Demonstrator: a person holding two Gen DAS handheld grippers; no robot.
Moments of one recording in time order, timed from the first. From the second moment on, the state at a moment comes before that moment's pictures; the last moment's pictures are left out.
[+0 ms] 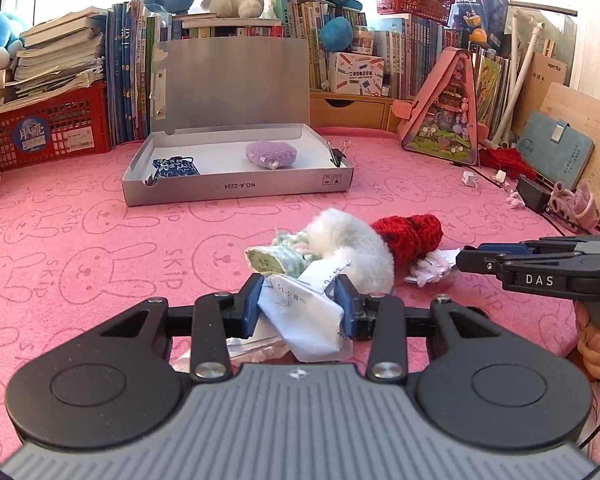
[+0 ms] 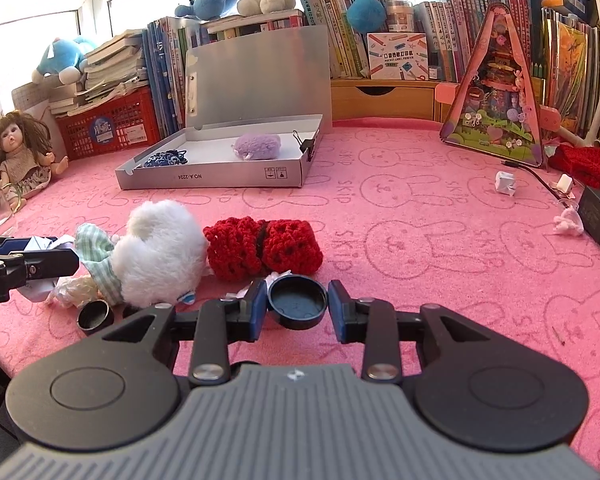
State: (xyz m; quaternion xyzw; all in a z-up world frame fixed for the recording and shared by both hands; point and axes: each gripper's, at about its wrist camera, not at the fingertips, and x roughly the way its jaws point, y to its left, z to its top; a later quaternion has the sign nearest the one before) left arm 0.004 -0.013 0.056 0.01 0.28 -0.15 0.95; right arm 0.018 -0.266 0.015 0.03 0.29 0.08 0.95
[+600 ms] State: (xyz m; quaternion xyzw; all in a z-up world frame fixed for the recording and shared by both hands) left arm 0.060 0.005 0.071 -0.01 0.27 -0.11 0.95; right arm 0.057 -0.258 0.035 0.03 0.29 0.06 0.96
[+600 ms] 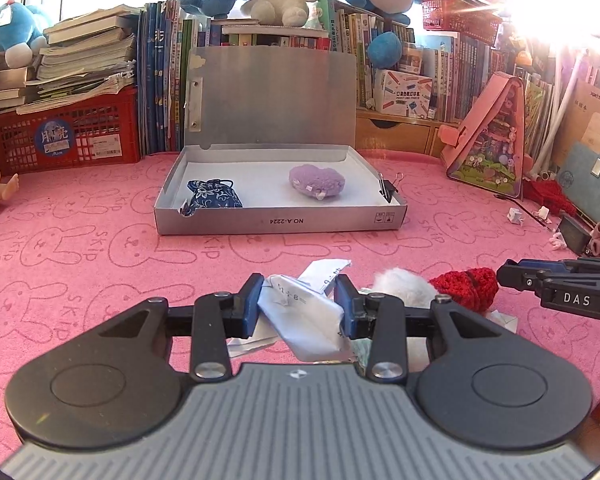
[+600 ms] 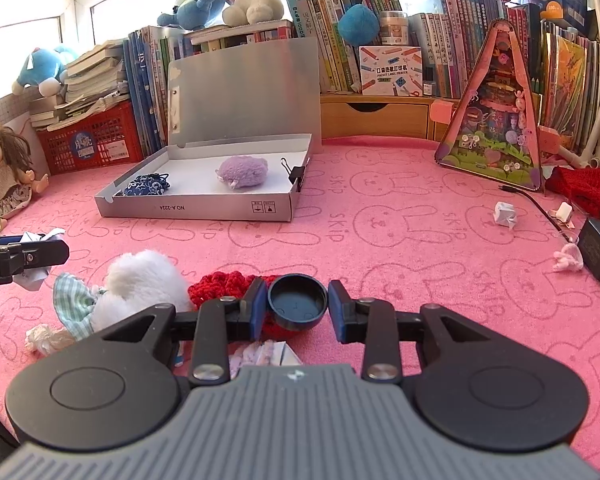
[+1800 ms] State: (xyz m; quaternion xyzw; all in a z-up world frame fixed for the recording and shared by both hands) left arm 0.274 0.010 0.066 0.00 0.29 -0.04 0.96; right arm 0.253 -0.193 0.041 0.03 0.35 0.07 0.93
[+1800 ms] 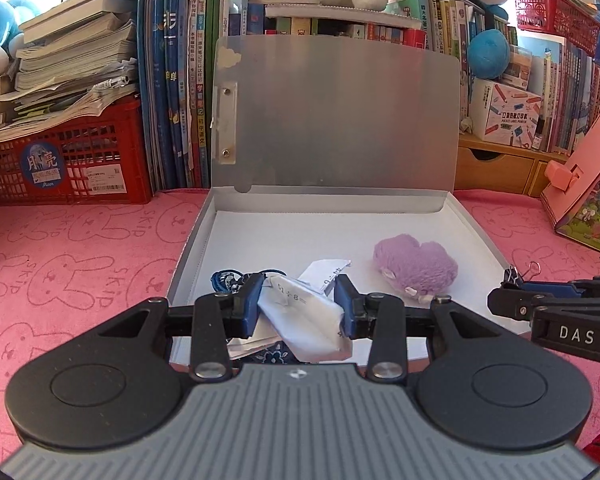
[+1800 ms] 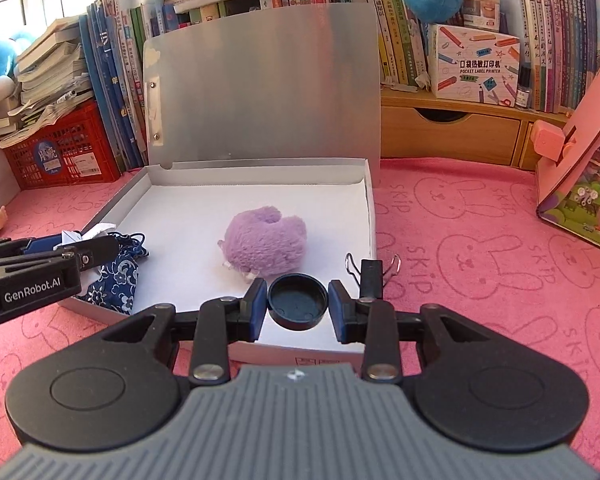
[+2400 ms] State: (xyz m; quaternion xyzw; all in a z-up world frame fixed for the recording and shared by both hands) left arm 0.316 -0.008 0.034 0.03 0.31 -0.05 0.95; right arm 0.294 -0.186 0.010 0.04 0.39 0.09 0.92
